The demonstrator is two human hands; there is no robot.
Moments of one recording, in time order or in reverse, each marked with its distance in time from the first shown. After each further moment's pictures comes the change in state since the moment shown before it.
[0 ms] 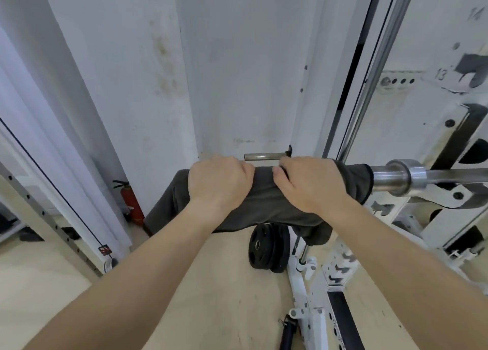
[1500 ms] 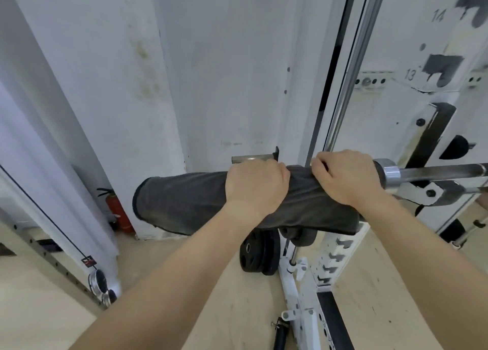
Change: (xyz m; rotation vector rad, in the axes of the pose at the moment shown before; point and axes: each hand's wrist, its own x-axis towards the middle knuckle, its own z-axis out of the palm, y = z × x) left_hand 0.015 0.093 -0.007 -0.019 0.004 0.262; right_hand -0.025 0.100 -0.009 -0.002 0.005 0.187
